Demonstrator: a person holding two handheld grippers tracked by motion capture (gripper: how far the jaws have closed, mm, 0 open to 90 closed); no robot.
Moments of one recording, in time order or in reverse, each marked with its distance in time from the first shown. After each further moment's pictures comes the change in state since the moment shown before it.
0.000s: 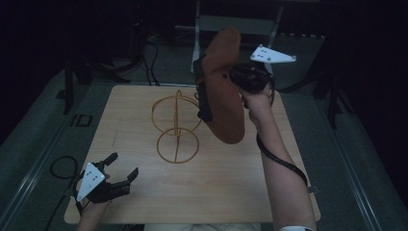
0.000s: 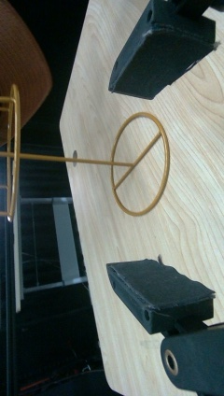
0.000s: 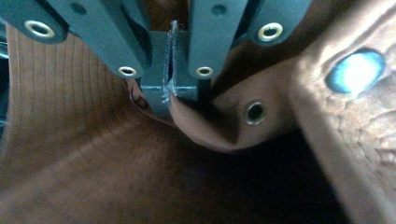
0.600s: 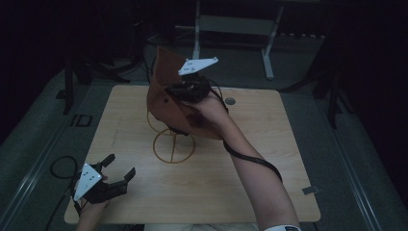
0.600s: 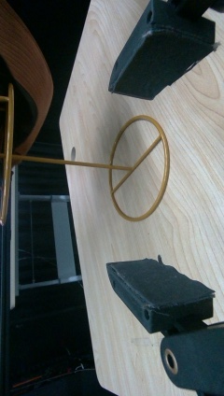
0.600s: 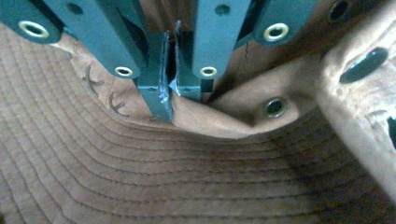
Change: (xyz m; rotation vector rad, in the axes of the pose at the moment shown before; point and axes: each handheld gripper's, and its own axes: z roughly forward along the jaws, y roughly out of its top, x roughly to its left) left arm 0.004 -0.006 -0.001 0.002 0.003 -0.029; right arm 0.054 -0.034 0.117 0.336 0.176 -0.086
